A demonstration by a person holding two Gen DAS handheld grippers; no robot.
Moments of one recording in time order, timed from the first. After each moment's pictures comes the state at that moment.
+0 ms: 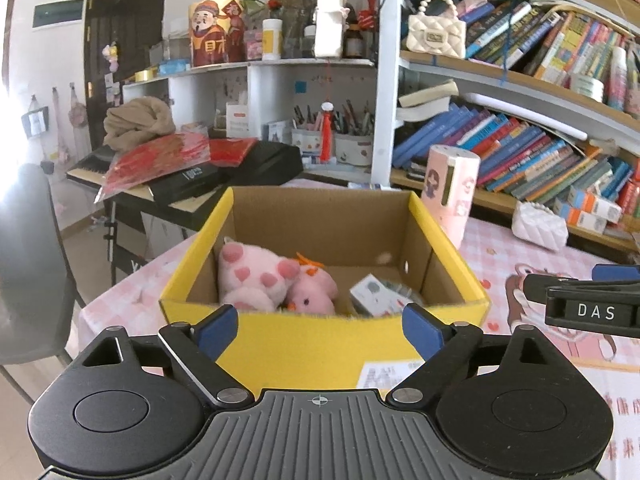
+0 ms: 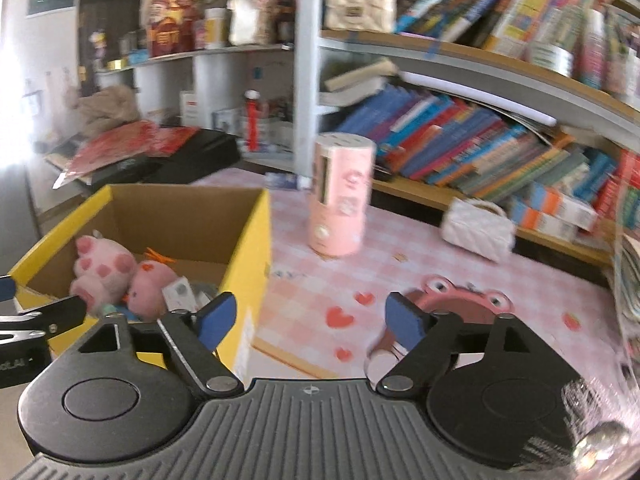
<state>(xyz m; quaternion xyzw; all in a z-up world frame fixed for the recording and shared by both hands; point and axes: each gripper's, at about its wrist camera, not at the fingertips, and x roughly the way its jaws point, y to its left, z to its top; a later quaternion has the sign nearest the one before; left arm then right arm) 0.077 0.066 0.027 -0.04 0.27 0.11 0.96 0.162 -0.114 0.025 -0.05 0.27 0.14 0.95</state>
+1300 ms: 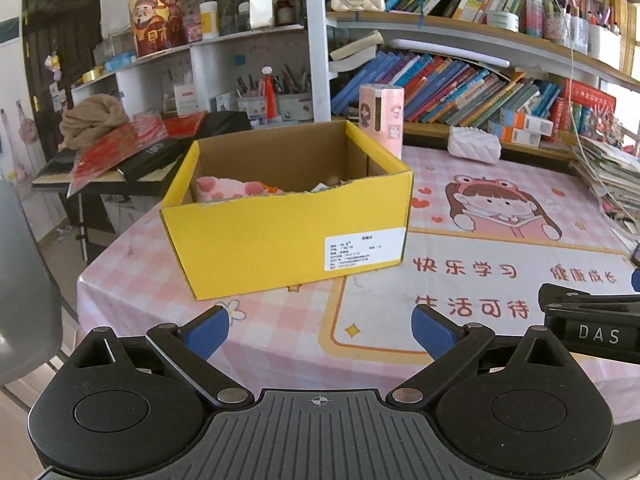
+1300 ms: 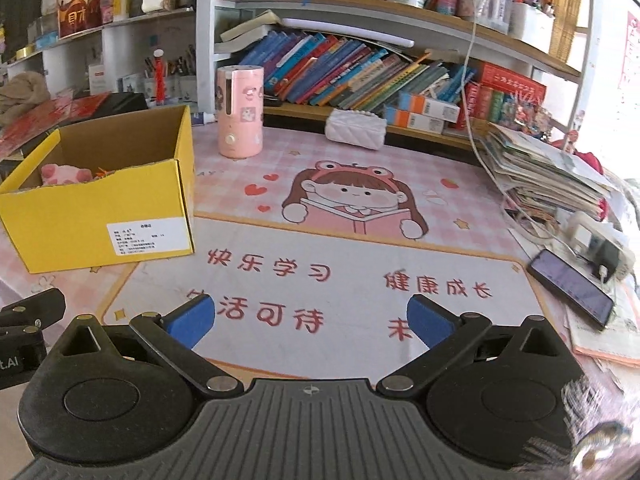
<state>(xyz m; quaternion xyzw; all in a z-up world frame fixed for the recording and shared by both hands) -0.007 0.047 0.010 0.02 0.32 0.02 0.95 0.010 -0.125 -0.005 -0.03 0.32 -0.04 0.95</state>
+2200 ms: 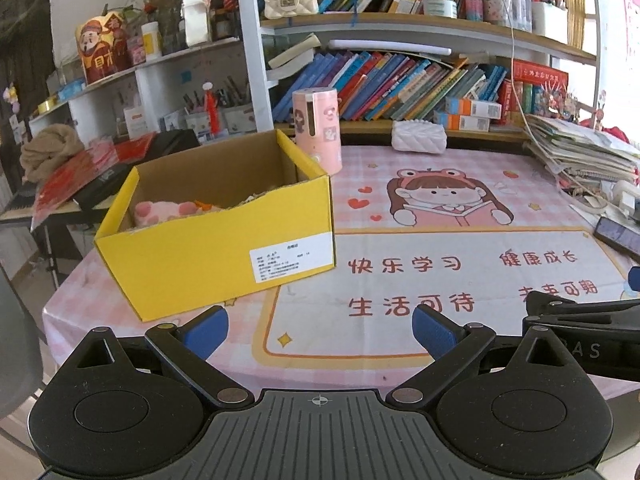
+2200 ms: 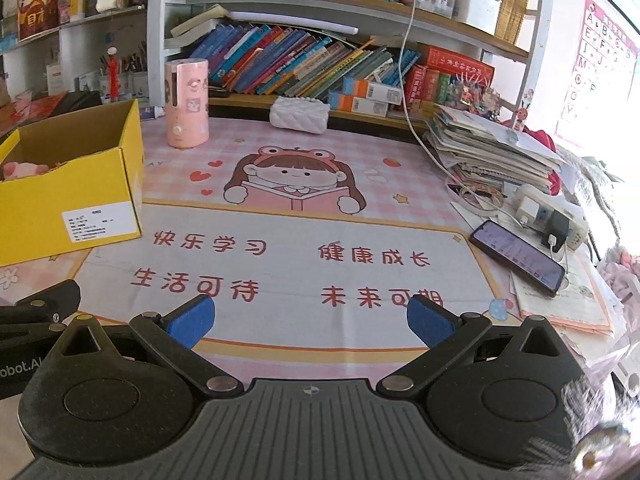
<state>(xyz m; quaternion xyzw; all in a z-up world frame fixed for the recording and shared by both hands) -0.005 -0.002 0.013 0.06 0.31 -0.03 0.95 -0.010 -0.155 -0.006 -0.02 0.33 -0.10 0.94</state>
